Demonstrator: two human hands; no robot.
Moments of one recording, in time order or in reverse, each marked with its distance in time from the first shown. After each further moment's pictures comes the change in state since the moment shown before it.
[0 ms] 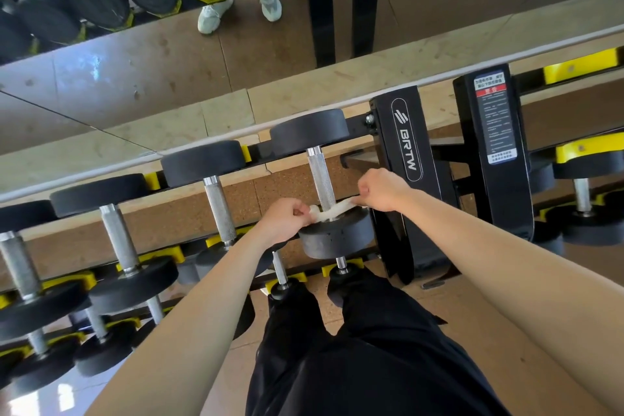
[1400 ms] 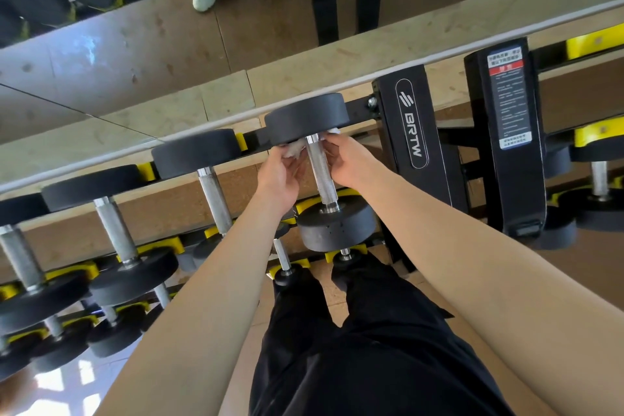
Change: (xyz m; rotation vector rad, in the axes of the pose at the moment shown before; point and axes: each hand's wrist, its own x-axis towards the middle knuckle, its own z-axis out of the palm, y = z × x) left_hand 0.030 0.050 -0.019 -1.566 0.289 -0.233; right_hand 0.060 -0.058 0.000 2.090 -0.053 0.279
